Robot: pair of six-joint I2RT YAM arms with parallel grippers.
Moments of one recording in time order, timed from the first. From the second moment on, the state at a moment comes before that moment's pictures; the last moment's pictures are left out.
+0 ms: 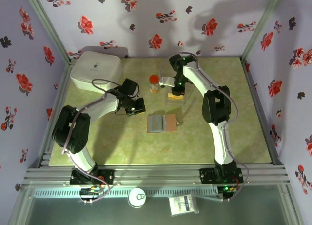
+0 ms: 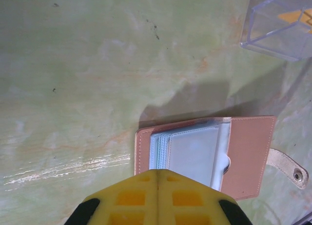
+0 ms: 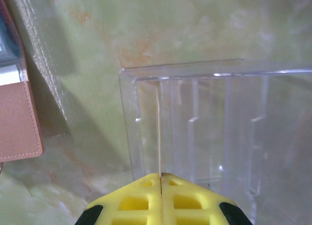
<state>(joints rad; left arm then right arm) -0.54 1.71 1.14 -0.54 0.32 -0.70 0.43 2.29 2.12 -1.33 -0.14 -1.02</state>
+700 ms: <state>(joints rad) -0.53 1.71 1.14 -0.54 0.32 -0.70 0.41 2.34 2.12 -1.37 -0.26 -1.08</state>
